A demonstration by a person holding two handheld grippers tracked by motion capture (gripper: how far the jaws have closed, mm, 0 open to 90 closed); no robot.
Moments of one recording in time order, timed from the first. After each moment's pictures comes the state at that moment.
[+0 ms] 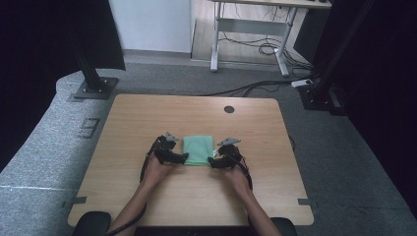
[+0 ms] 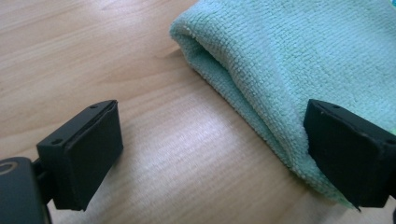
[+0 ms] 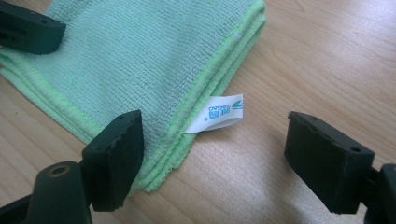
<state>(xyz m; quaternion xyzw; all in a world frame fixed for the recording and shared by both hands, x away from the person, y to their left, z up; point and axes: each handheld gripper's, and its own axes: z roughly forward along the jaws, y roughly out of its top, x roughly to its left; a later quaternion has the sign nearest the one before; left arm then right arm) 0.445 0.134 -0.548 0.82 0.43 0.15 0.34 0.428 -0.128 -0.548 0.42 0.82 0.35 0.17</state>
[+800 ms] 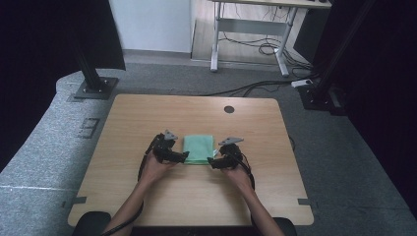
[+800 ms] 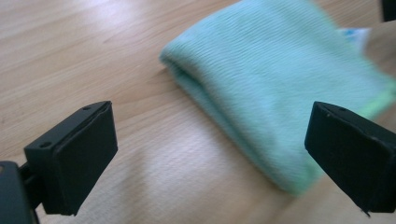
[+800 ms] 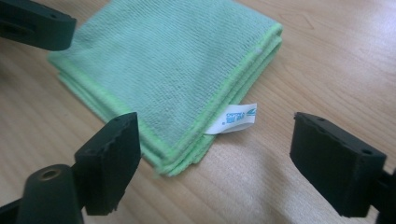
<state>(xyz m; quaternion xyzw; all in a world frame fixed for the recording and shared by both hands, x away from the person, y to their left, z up) 0.431 0.135 -0.522 0.82 0.41 0.15 0.37 0.420 -0.132 -0.532 0.40 0.82 0.37 0.15</state>
